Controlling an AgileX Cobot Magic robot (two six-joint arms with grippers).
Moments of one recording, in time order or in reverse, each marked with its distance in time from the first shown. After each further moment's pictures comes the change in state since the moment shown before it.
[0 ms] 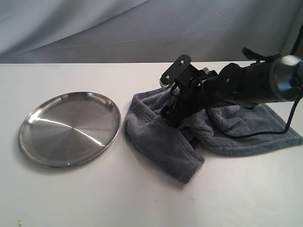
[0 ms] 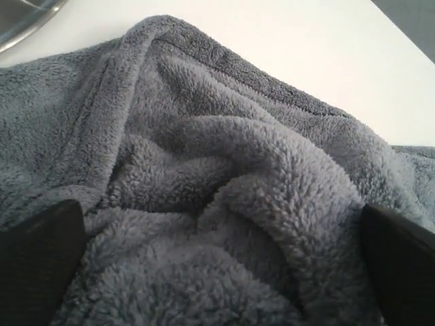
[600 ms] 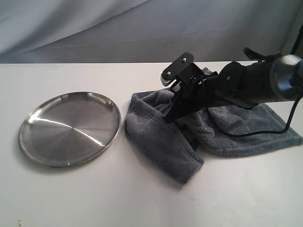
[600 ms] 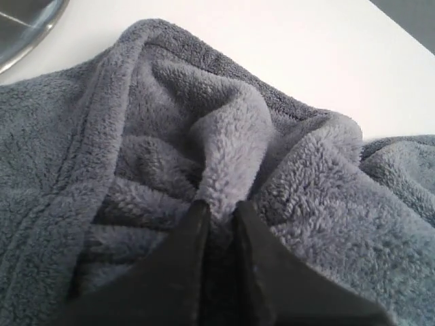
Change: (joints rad) left arm 0.000 0.000 0.000 0.000 0.000 0.000; right arm 0.000 0.000 -0.002 0.085 -0.004 0.000
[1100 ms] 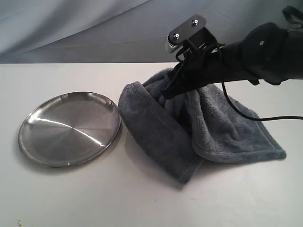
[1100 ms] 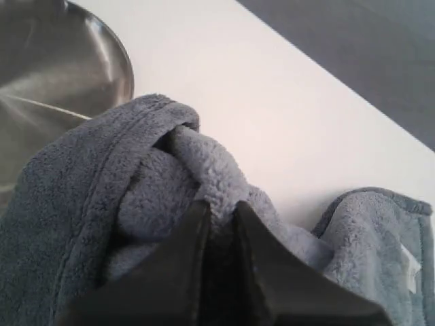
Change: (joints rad) left arm 0.000 0.000 0.000 0.000 0.000 0.000; right arm 0.000 -0.231 0.000 0.057 0.141 0.000
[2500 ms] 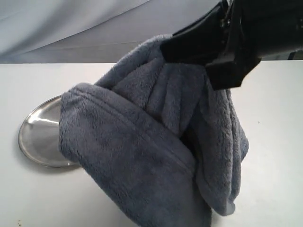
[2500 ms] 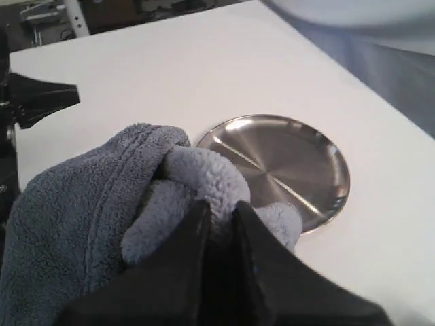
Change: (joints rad) left arm 0.000 0.000 0.000 0.000 0.000 0.000; right arm 0.001 -0.529 0.002 0.155 0.646 0.000
